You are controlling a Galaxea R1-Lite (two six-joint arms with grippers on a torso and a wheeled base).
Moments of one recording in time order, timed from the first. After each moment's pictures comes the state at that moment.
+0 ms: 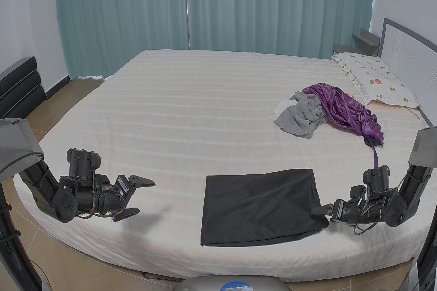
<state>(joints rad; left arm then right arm) -0.10 2.02 -0.55 -0.75 -0.47 -0.99 0.09 2.14 -0.39 -0.87 0.38 0.48</state>
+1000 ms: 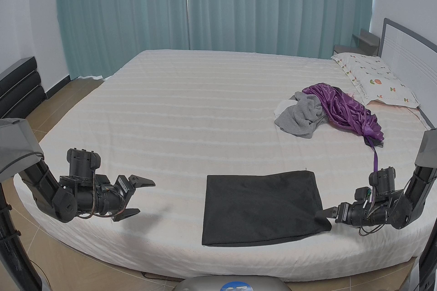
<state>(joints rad) -0.10 2.02 -0.55 -0.75 -0.47 -0.99 0.07 2.09 -0.32 -0.88 0.38 0.40</state>
